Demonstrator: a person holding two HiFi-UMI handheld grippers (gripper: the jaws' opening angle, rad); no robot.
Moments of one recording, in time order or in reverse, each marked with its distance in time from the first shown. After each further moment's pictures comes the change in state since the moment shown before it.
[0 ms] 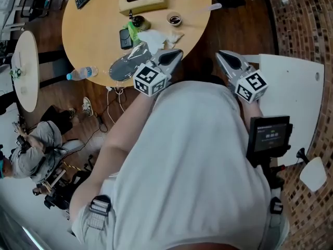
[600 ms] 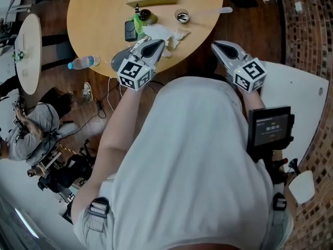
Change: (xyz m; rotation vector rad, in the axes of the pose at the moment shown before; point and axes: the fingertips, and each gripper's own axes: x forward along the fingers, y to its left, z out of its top) left arm -0.047 0.077 0.013 0.015 0.028 0.237; right arm 0.058 -0.019 0.010 -0.018 0.086 0.145
